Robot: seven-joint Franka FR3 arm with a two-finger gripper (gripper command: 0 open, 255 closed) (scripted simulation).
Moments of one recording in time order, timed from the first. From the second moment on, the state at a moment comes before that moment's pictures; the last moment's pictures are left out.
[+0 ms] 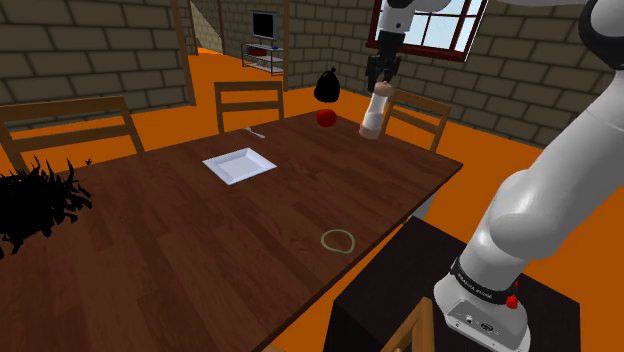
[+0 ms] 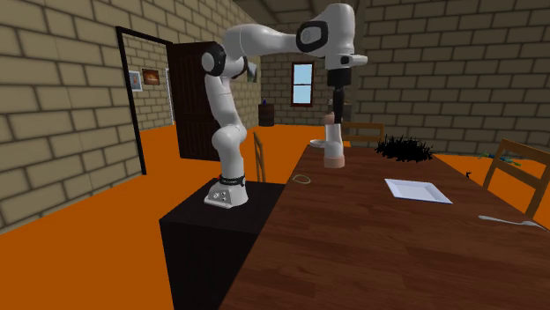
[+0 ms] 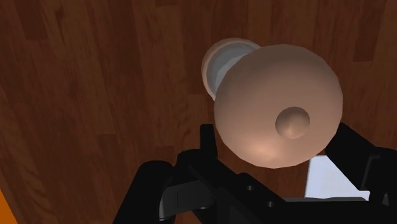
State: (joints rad) arm 0.04 -0.22 -0.36 -1.86 -0.05 1.72 -0.21
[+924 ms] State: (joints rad) arm 0.15 0.04 -0.23 -1.73 0.02 1.83 0.02
